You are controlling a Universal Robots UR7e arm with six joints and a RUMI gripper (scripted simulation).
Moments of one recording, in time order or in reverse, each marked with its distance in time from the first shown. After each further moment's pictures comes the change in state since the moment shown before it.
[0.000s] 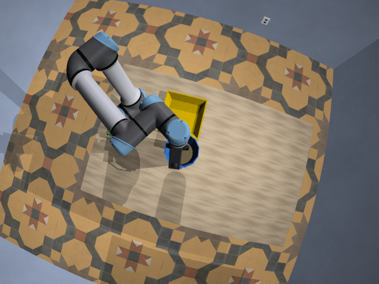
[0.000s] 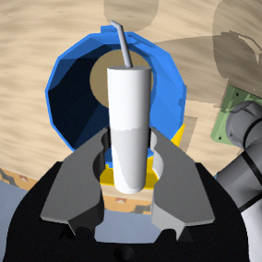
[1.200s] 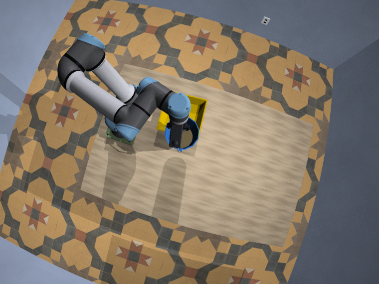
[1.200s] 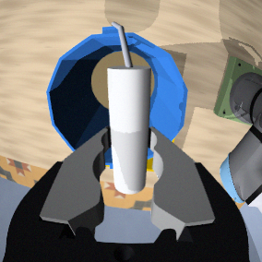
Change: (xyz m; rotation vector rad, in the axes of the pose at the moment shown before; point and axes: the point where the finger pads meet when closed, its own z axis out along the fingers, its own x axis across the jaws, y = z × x) arm 0.007 0.086 0.000 0.000 0.000 0.000
